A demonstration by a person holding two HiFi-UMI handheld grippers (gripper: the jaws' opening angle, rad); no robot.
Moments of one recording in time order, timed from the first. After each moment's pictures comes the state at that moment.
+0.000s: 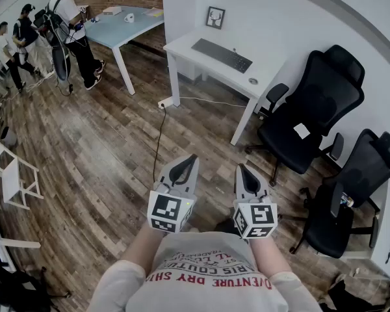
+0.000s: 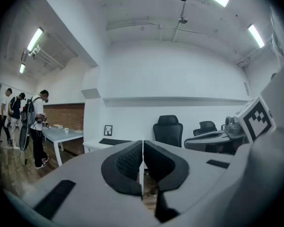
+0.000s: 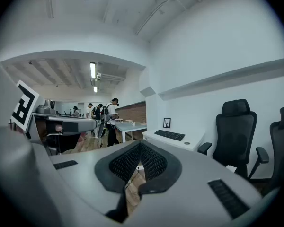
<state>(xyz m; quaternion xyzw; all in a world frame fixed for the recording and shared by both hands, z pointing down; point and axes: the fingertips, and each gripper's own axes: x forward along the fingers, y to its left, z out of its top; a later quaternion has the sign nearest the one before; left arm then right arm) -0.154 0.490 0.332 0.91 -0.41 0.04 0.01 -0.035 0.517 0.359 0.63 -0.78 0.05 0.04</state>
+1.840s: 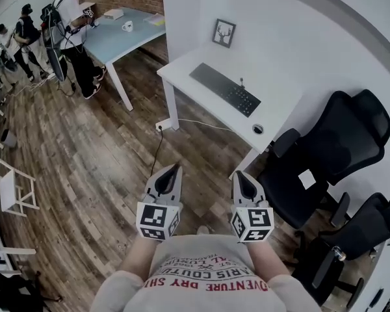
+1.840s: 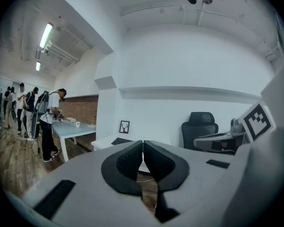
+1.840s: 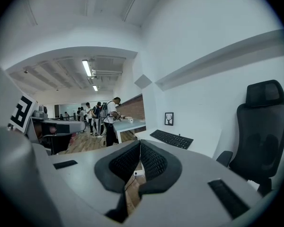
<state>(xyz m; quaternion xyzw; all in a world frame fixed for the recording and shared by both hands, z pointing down) -0.081 0.173 0.347 0.85 -0.51 0.06 0.06 0.084 0.183 0.374 0.58 -0.80 0.10 0.05</state>
